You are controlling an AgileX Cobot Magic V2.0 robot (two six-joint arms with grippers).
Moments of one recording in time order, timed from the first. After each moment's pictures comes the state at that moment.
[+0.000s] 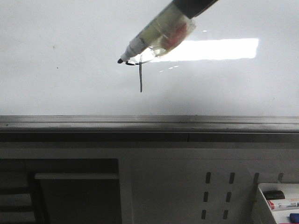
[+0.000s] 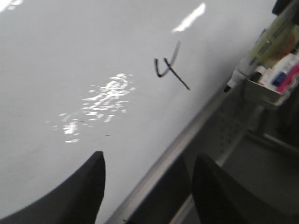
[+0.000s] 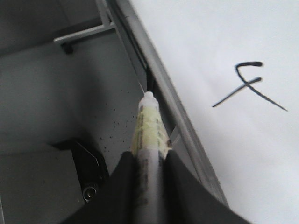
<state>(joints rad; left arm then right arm) -0.41 0.82 -0.79 -0.53 0.70 0.90 0.54 1.21 -1.14 0.47 0.93 -0.87</state>
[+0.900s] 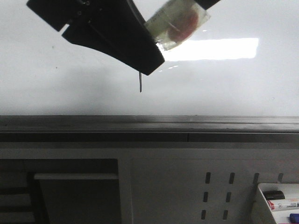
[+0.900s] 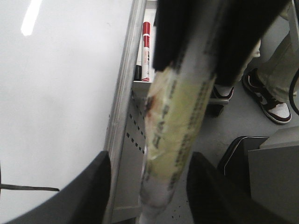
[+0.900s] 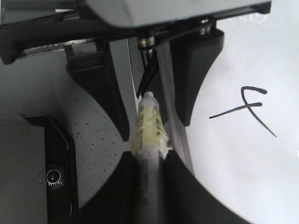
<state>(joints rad) -0.69 1.40 -1.10 -0.70 0.76 1.23 0.55 1.18 -1.14 0.45 0.95 -1.04</state>
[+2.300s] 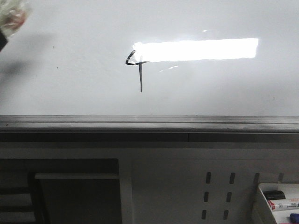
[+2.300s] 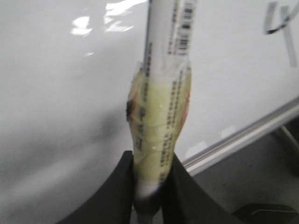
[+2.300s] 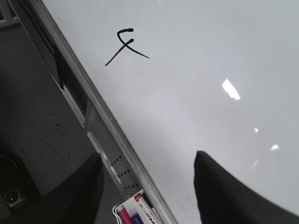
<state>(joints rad) -0.33 1.10 -0.85 -0.14 0.63 0.19 0.35 0.96 -1.18 0.22 1.03 -0.72</state>
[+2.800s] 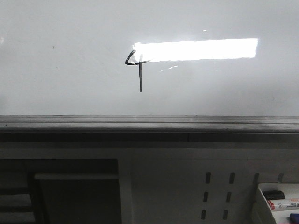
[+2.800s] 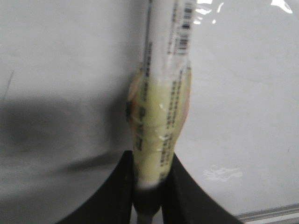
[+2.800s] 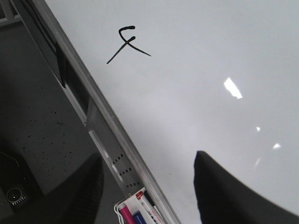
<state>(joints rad) -0.11 1.18 -0.83 -0.19 0.51 0.15 0.35 0.96 -1.18 0.22 1.04 -0.72</state>
